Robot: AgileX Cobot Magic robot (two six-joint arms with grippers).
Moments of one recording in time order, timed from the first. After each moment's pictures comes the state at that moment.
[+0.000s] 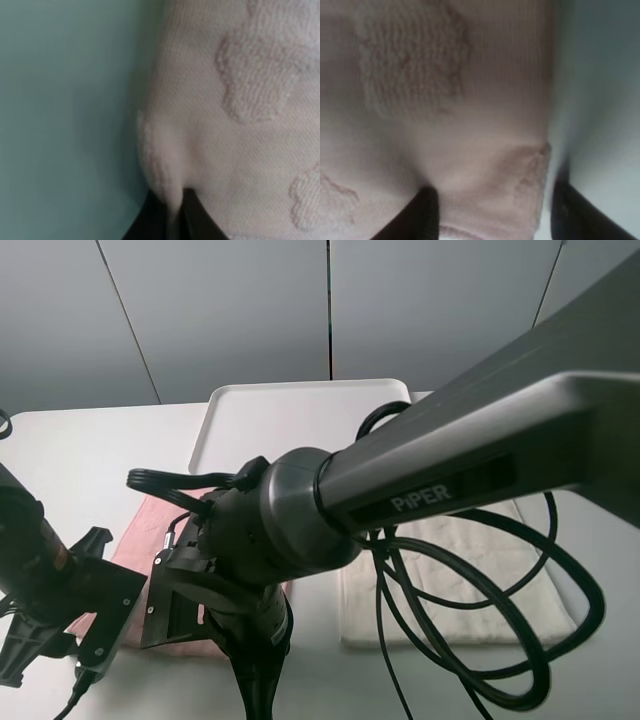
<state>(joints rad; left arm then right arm) -0.38 1.73 -0.49 0.32 0.43 1.04 1.21 2.16 -1.26 -0.15 0.73 -0.32</state>
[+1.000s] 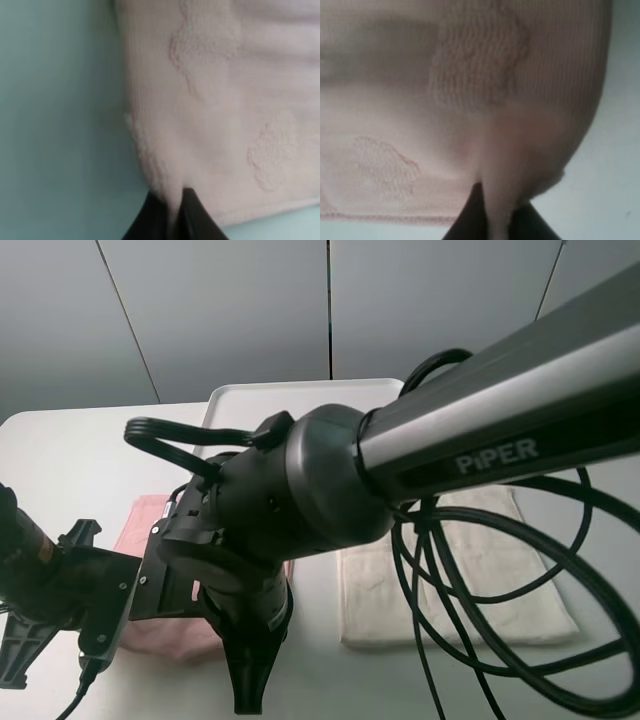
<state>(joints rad) -0.38 1.59 -0.47 0.21 0.46 1.02 1.21 2.04 -1.25 -0.20 0.76 -0.20</state>
